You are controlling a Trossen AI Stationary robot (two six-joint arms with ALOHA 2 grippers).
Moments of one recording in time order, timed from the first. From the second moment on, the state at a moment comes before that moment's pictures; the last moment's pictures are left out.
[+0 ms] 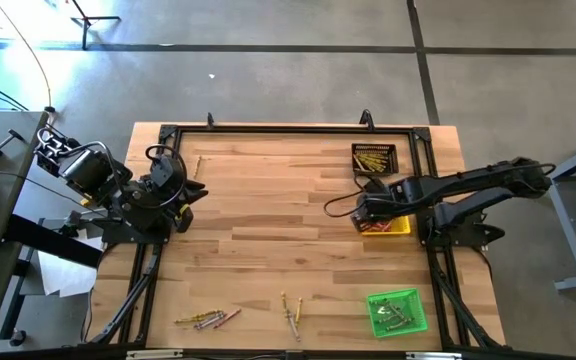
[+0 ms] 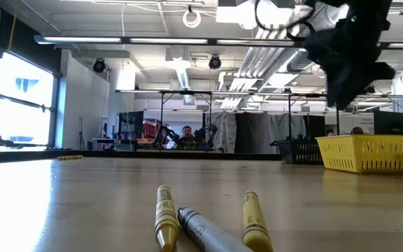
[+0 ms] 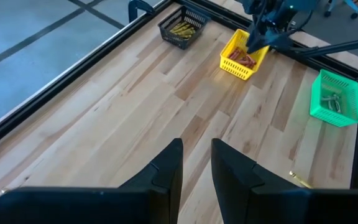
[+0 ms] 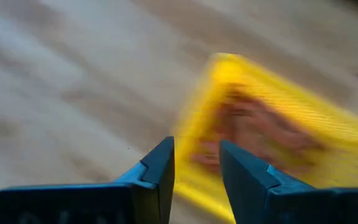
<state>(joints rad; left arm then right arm) -0.55 1.09 1.52 -1.36 -0.74 -0.91 0.11 1.22 0.88 -0.98 0.20 1.14</state>
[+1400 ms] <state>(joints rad) -0.55 0.86 1.52 -1.40 -0.37 -0.52 0.53 2.42 2.21 -1.09 0.04 2.04</state>
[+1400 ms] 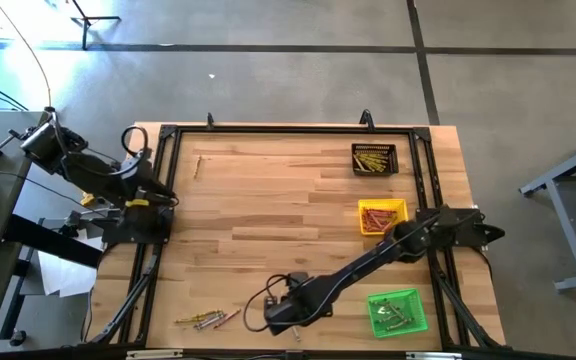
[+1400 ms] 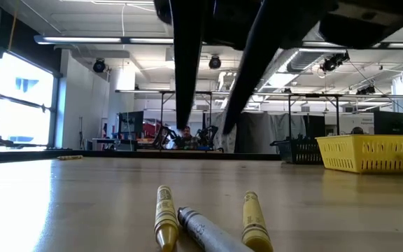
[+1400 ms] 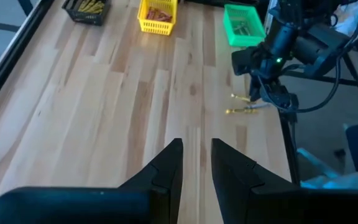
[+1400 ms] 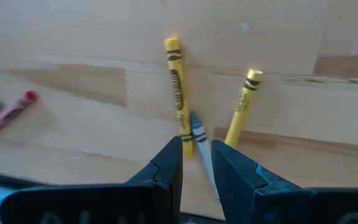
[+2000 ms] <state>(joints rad) -0.55 0.77 1.52 -1.46 -0.39 -0.52 0.53 2.47 2.25 -1.21 -0.04 2.16</state>
